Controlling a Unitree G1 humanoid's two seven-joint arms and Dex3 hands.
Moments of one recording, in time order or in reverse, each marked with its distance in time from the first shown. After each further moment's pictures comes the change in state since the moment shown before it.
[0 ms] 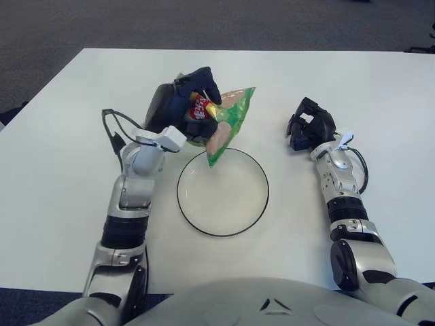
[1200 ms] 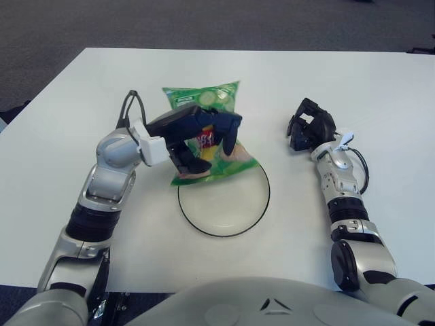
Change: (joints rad) left arm -0.087 0.280 -0.125 -0.035 -0.898 -0.105 -0.738; right arm 0.021 0.005 0.008 0.003 -0.004 0.030 -0.011
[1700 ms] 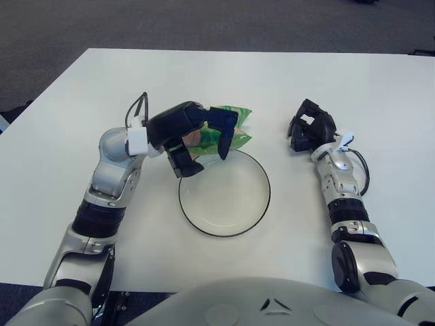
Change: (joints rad) left arm -0.002 -0.057 0.024 0.040 -0.151 0.113 0.015; right arm 0.002 -0.001 0.010 0.002 -0.005 0.004 -0.010
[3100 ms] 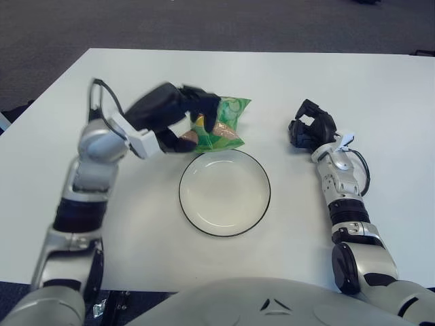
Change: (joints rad) left arm -0.088 0.121 0.158 0.144 0.741 -0.330 0.375; right arm 0.011 -0.003 0.002 -0.024 -0.003 0.022 -0.003
